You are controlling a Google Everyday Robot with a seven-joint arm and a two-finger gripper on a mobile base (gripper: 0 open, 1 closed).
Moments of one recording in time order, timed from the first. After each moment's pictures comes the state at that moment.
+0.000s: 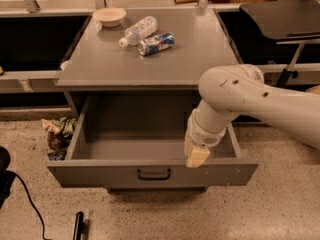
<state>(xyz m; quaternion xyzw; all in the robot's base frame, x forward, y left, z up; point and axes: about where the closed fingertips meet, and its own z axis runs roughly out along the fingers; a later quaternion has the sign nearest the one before) 0.494 -0.089 0.706 -0.73 0.67 0.04 0.11</state>
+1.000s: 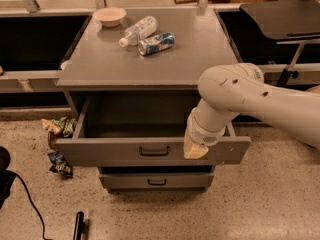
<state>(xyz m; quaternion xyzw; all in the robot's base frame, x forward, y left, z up) 0.494 -0.089 0.708 -0.73 0.67 0.04 0.11</state>
